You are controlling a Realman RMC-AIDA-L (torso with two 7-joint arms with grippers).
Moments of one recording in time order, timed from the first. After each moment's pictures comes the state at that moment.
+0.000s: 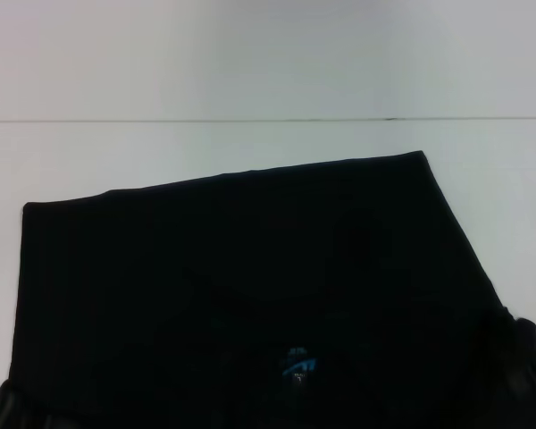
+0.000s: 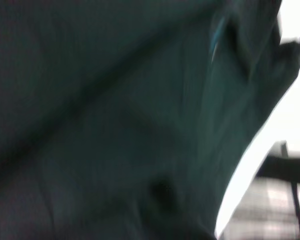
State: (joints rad) left arm -0.59 -1.88 0.53 0.62 2.67 1.99 -2.12; right arm 0.76 1.92 -0.59 -0.65 -2.77 -1.82 2.13
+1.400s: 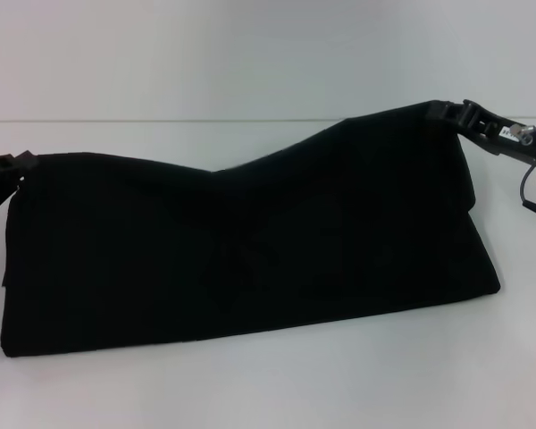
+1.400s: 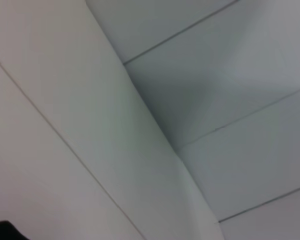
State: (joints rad) left arm -0.53 -1.98 0.03 0.41 2.06 1.29 -2.06; right arm 0.76 2.07 -0.41 -0.43 -1.93 -0.97 1.94
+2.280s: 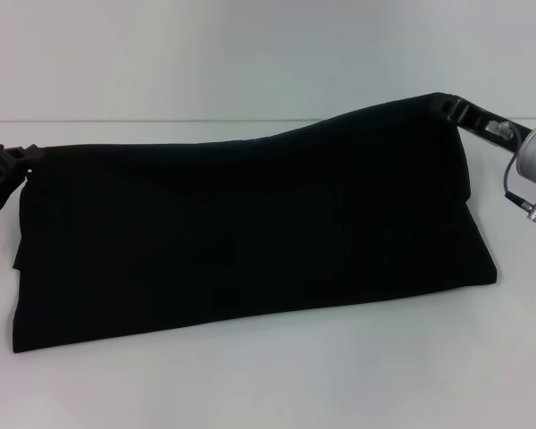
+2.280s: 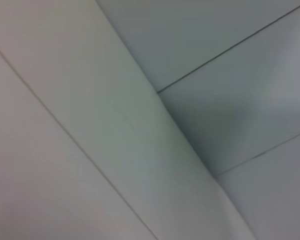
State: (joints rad) left arm -0.59 -2.01 0.03 0.37 2.01 1.07 -1.97; right arm 0.82 2.09 -0.42 -0.33 -1.78 -0.73 1.69
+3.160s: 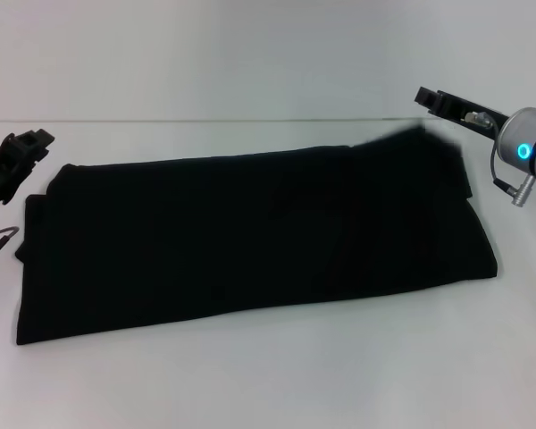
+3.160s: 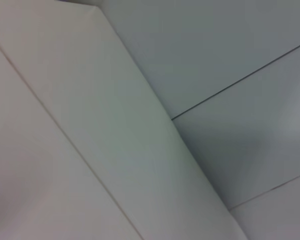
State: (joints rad) left arm -0.63 -2.07 0.03 0.36 1.88 0.93 -1.90; right arm 0.89 2.10 -0.44 -0.29 -1.77 -0.56 1.58
